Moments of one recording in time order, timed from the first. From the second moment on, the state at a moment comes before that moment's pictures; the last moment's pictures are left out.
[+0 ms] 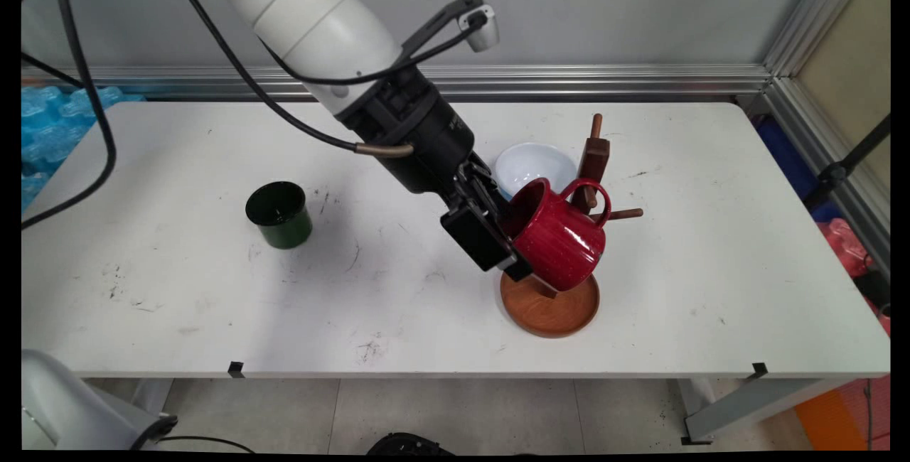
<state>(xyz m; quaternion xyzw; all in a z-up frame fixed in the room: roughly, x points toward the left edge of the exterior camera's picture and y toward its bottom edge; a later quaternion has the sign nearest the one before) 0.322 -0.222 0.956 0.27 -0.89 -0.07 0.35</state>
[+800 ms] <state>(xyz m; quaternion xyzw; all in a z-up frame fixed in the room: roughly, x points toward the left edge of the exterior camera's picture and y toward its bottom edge) 0.313 -0.228 0.941 0.27 -0.89 -0.09 0.36</state>
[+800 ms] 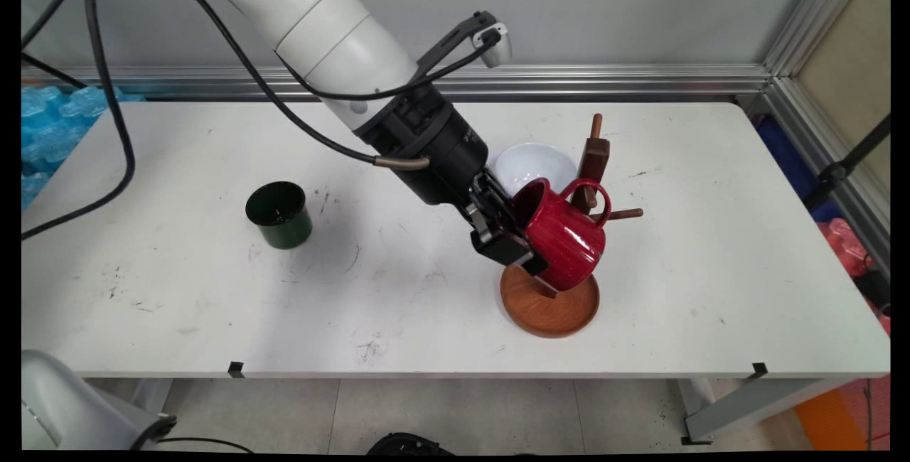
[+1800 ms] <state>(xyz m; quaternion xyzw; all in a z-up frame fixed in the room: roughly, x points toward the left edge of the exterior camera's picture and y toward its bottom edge) 0.312 -0.221 0.952 0.27 -0.88 -0.08 0.38</state>
